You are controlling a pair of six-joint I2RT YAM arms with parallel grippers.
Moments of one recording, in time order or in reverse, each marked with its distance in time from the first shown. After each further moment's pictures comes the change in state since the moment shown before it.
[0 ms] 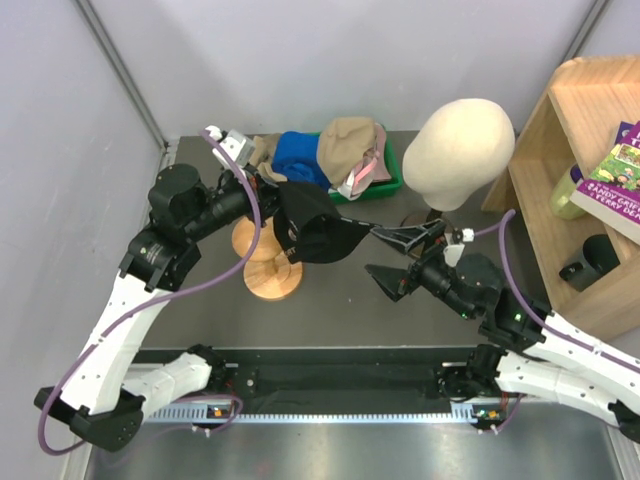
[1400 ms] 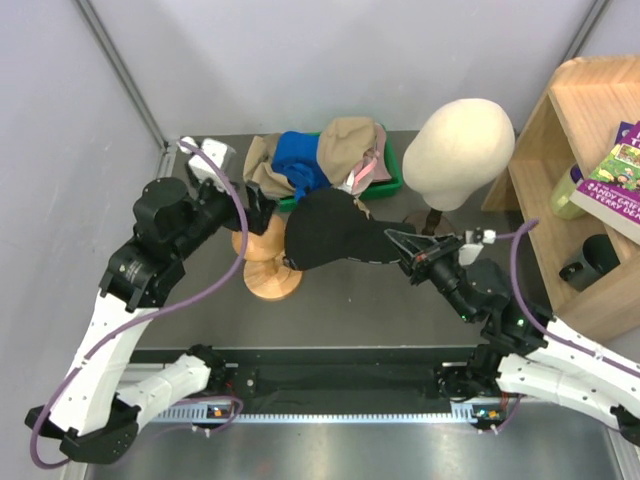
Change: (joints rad) left arm -0.007 -0.079 0.018 -0.181 -0.270 0.068; right arm 0.000 -0.050 -0.072 0.126 0.195 -0.063
